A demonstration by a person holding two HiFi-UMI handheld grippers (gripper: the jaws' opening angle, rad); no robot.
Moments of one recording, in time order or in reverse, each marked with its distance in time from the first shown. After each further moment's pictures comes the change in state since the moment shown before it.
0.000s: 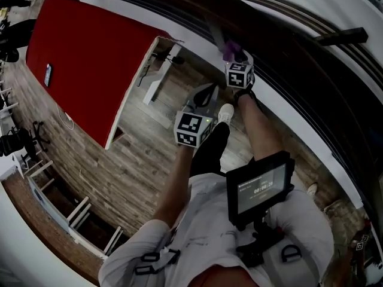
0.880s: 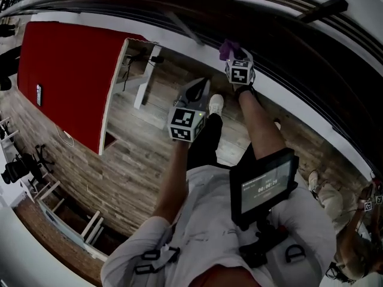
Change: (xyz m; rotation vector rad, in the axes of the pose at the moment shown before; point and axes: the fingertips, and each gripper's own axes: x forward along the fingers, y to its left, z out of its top) left arm 0.011 -0.066 -0.020 0.079 0.027 -0.092; right arm -0.062 -0.093 -0.069 0.131 0.046 -0.076
